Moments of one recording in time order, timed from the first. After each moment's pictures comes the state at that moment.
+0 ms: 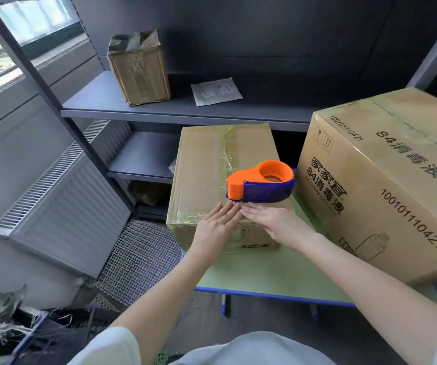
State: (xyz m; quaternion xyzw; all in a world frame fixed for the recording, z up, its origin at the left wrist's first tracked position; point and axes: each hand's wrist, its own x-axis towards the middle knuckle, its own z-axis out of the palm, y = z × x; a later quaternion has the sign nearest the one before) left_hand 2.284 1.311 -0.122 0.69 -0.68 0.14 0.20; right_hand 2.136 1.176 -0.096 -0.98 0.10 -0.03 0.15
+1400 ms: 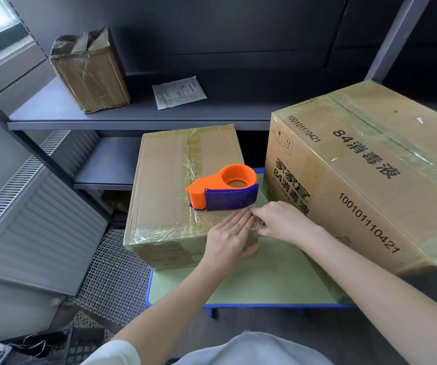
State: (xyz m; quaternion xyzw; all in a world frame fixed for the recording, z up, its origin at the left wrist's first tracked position) left_hand 2.210 1.239 -0.132 0.63 -0.70 0.15 0.28; right_hand 2.098 1.124 -0.069 -0.97 0.23 0.06 0.06
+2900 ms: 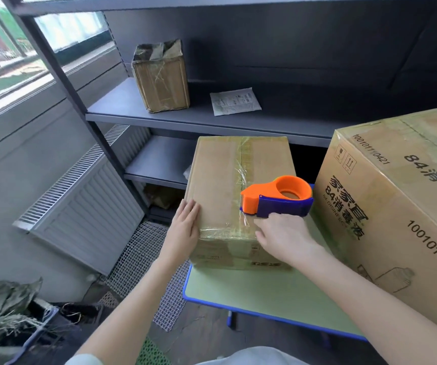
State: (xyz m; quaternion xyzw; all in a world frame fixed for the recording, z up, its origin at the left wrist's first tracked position) left_hand 2.348 1.341 -0.116 0.85 -0.43 -0.06 0.30; right_hand 2.168 1.203 -0.038 -0.97 0.24 0.05 0.01
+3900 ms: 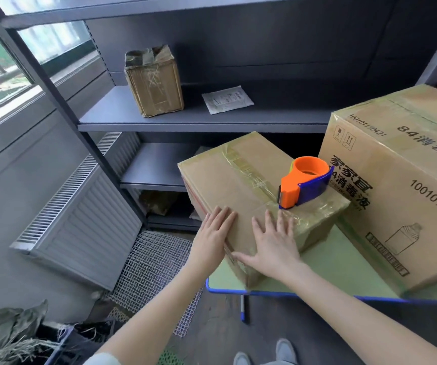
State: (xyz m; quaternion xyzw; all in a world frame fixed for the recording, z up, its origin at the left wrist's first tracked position) left_hand 2.330 1.376 -0.115 0.77 -0.61 -0.02 0.16; right_hand 2.189 1.293 -0.087 -0.91 0.39 0.09 0.07
